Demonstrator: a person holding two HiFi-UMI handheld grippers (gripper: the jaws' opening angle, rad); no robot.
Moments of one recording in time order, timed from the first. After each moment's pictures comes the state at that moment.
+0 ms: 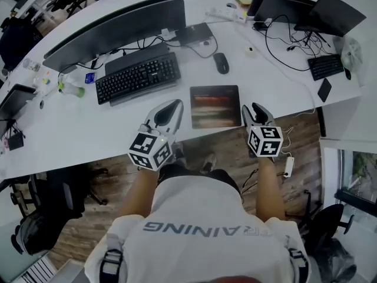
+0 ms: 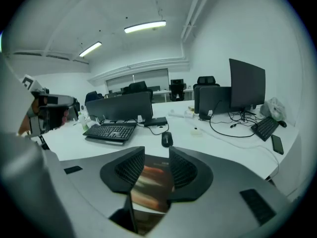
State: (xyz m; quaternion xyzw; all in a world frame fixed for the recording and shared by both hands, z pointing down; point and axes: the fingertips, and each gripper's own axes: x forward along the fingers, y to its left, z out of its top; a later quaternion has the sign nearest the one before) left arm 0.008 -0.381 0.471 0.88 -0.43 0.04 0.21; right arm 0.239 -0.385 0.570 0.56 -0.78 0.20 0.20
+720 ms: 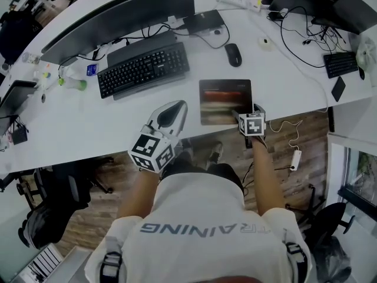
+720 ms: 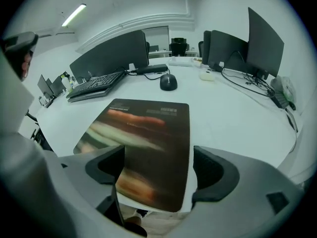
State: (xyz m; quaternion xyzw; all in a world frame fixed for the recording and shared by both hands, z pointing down) left arm -0.007 -0.392 0.510 0.87 -0.42 0.08 0.24; right arm 0.225 -0.393 0.770 0.51 -0.71 0.32 0.37
